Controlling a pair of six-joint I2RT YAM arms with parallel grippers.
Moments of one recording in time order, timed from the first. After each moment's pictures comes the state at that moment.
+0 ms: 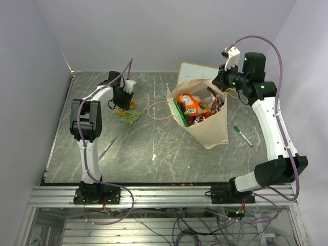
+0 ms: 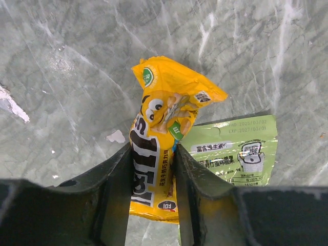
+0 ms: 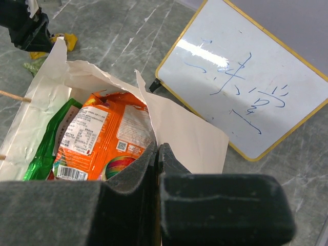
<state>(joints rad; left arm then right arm) -0.13 2.16 1.62 -0.54 0.26 0.39 0.12 1.45 1.64 -0.70 -0.41 -0.21</state>
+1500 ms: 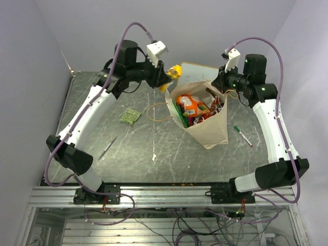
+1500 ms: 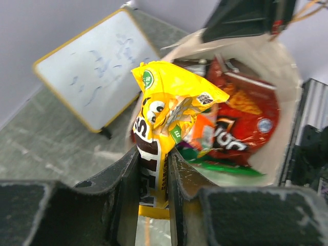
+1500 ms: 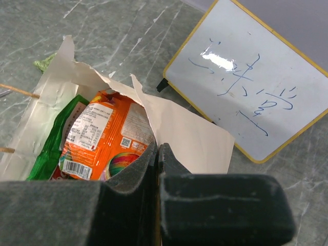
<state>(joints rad) -0.48 1.63 1.88 -0.57 0.58 0.09 0.12 1.42 1.61 -0.68 -0.44 -0.21</state>
